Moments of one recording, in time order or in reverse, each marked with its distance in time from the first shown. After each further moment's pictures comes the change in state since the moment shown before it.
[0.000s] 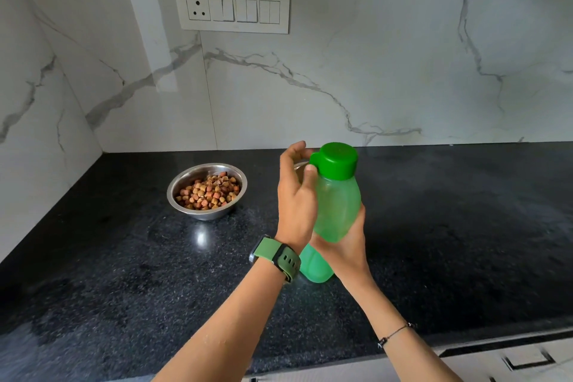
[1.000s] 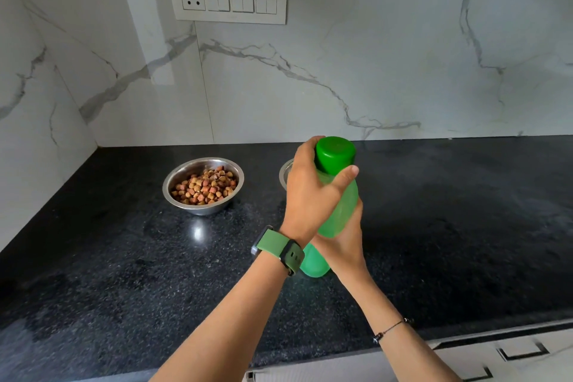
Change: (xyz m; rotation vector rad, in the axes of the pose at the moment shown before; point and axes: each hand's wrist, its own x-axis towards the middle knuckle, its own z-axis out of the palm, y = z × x) left_hand 0.001 0.015 0.012 0.334 -0.098 0.063; right_hand 0.000 -0.006 0.001 -0.010 -0.010 0.009
